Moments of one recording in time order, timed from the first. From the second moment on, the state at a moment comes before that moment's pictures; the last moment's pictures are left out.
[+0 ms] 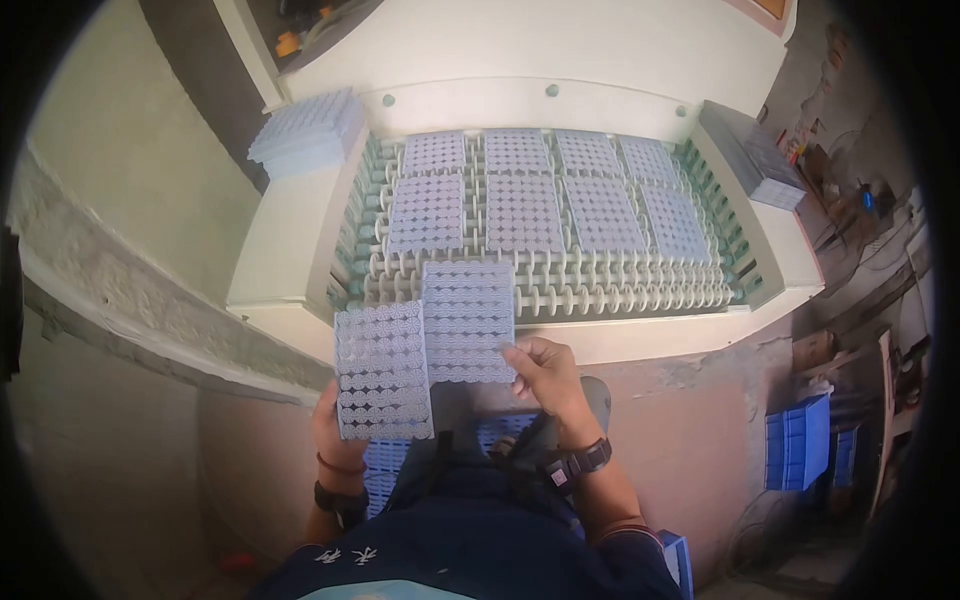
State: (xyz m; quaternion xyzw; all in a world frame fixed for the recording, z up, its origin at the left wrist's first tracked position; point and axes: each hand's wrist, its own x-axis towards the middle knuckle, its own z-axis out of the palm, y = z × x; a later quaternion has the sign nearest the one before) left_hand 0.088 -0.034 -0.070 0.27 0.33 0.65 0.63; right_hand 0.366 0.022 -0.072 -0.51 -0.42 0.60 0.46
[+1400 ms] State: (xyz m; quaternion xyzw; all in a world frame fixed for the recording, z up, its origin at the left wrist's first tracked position) left_hand 0.147 -0.006 -0.053 0.25 0.29 0.60 0.70; right_hand 0.520 0.048 -0.050 -0.63 -0.41 0.39 0.53
